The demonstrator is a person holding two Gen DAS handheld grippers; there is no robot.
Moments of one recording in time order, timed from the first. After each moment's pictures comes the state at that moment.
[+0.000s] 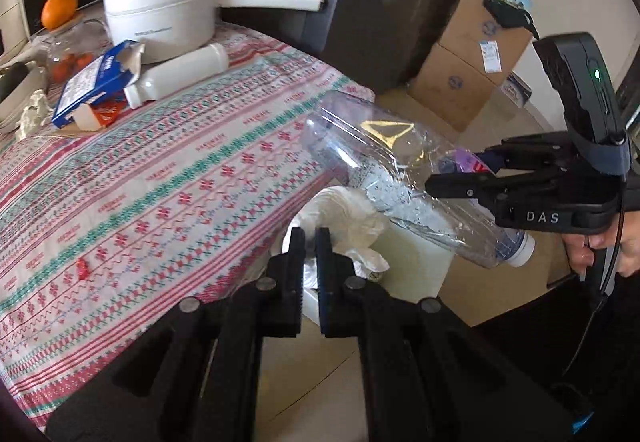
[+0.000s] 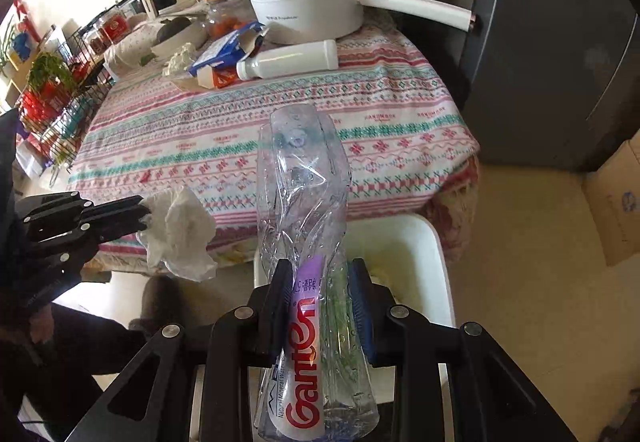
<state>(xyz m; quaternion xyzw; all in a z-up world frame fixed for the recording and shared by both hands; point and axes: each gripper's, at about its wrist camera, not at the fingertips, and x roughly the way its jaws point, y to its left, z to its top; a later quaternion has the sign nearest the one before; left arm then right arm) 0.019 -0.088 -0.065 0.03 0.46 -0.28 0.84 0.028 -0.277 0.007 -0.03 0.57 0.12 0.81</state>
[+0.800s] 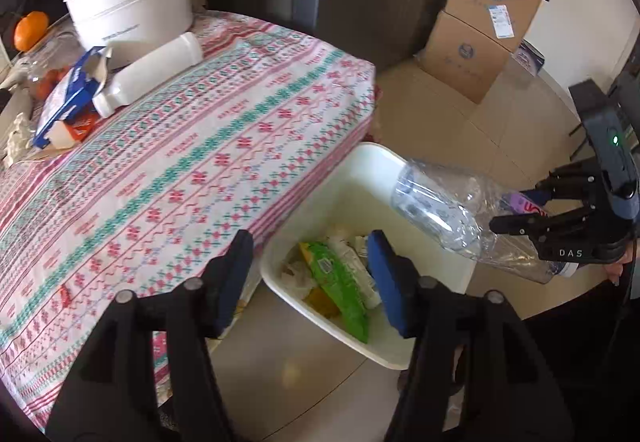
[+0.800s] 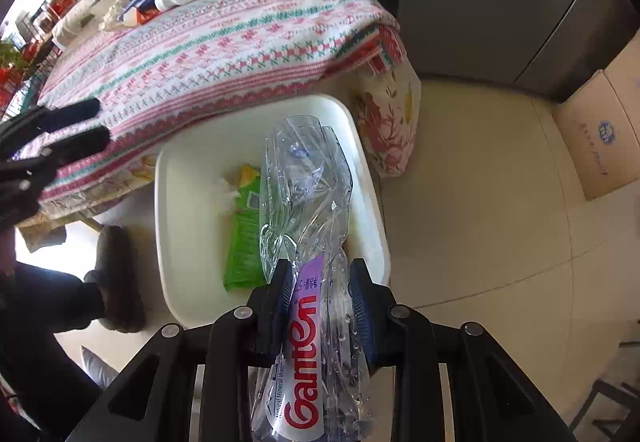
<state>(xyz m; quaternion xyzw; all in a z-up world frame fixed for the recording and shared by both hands) 0.036 -0.128 -0.087 0.08 0.47 -0.25 0.84 -0.015 -0.363 -0.051 -0.04 0.66 0.06 0.75</state>
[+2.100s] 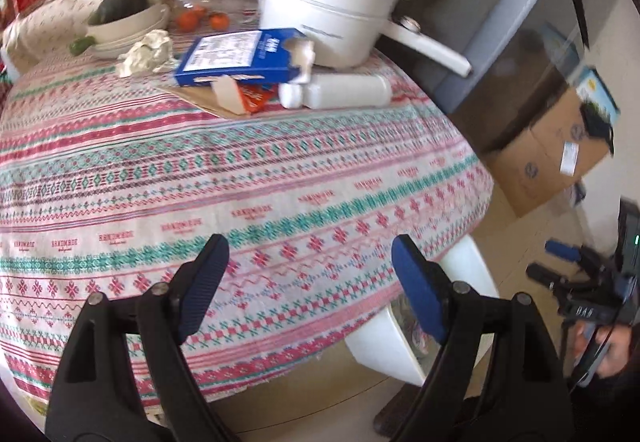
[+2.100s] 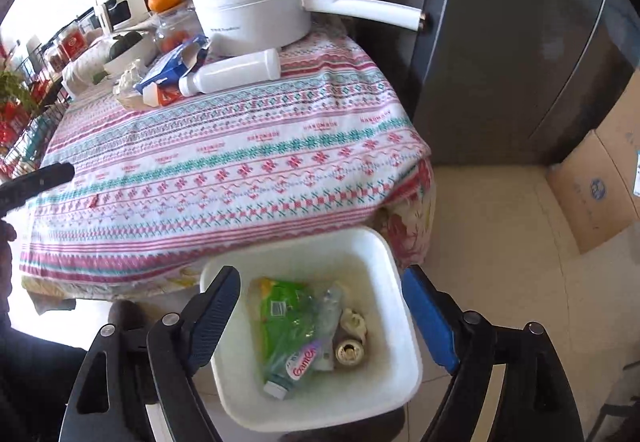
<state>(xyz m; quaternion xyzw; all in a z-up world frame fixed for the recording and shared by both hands) 0.094 0.051 -0.065 -0.11 0.47 -0.10 0.87 0.046 -0.295 0.001 -0.03 0.55 0.05 0.83</state>
